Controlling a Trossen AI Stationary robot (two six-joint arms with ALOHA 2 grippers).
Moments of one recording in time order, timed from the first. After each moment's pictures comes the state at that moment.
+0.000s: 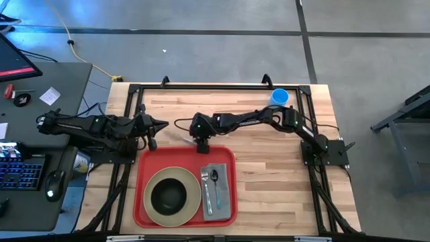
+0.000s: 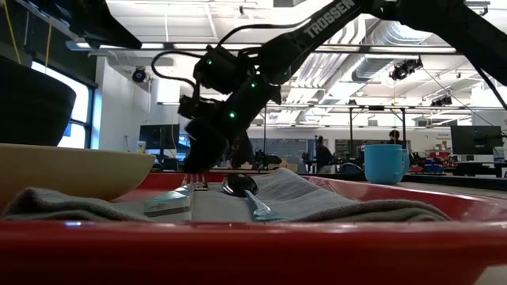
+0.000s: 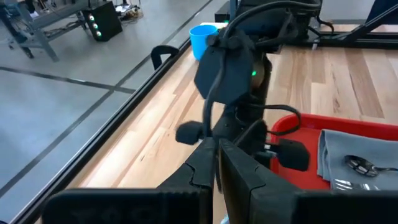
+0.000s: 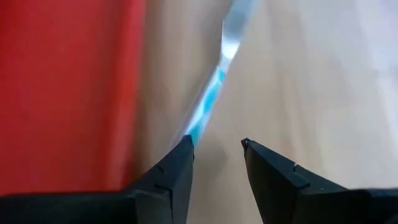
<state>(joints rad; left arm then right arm) -0.17 0.51 0.60 -0.47 -0.57 -0.10 -0.16 2.34 1.71 -0.29 -0.06 -0.16</state>
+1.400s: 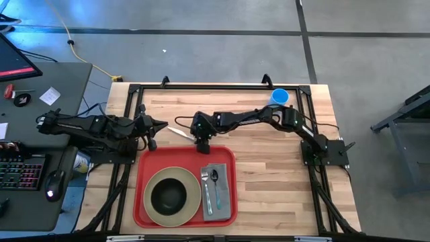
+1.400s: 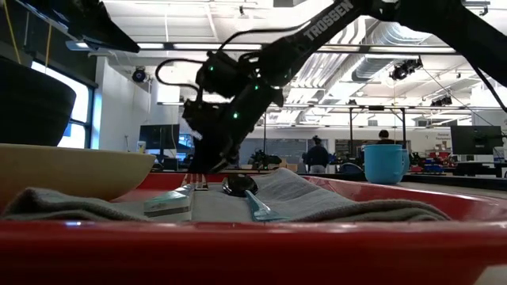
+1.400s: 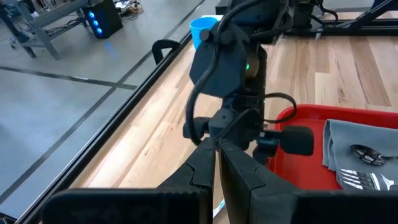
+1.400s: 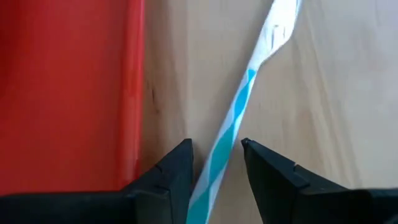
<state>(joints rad) -0.17 0.51 0.60 -0.50 -0.57 -0.08 -0.17 2.33 1.70 -0.27 -0.20 -0.03</state>
